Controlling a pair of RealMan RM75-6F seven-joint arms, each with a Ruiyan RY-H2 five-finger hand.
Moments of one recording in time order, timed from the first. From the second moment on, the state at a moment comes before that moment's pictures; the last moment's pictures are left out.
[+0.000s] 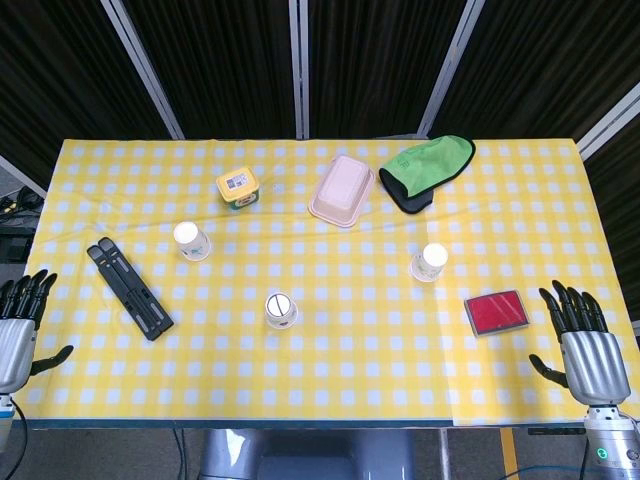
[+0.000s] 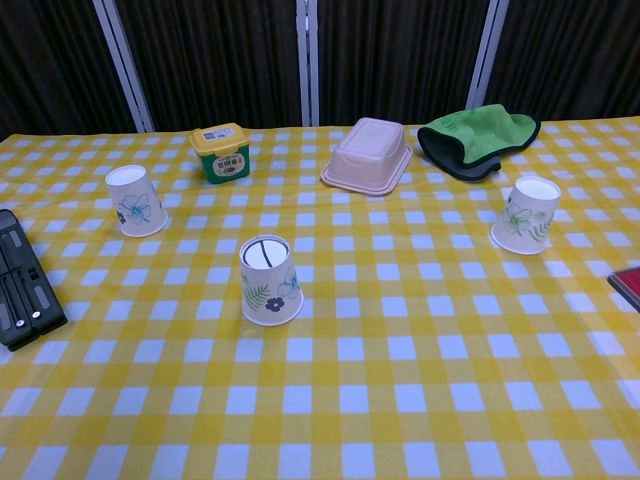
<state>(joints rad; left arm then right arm) -0.08 -1.14 -0.05 -1.66 1.47 1.50 0.18 0.08 -1.16 0.06 -1.60 -1.53 1.51 -0.13</state>
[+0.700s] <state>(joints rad) -0.07 -1.14 -0.05 -1.65 1.48 1.53 0.15 0.16 -1.15 0.10 -1.65 -1.52 1.42 -0.13</state>
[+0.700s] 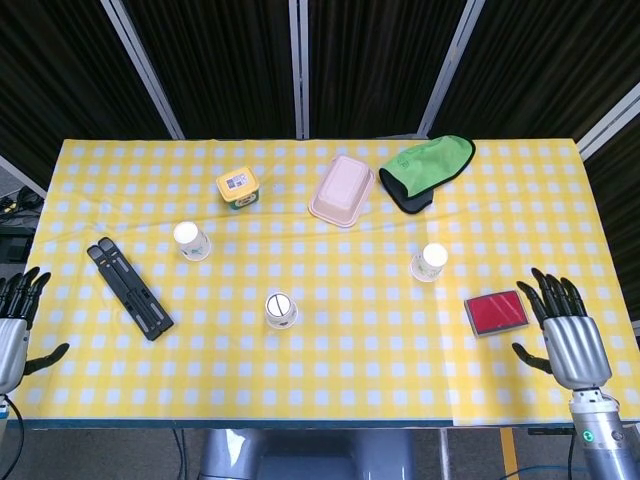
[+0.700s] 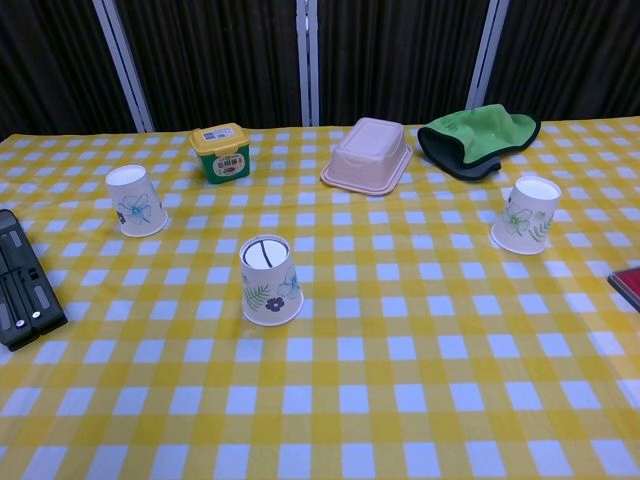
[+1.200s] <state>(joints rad) -0.08 -1.14 -0.06 -1.63 1.45 1.50 0.13 0.45 -1.17 0.26 -1.68 -1.14 1.03 -0.30</state>
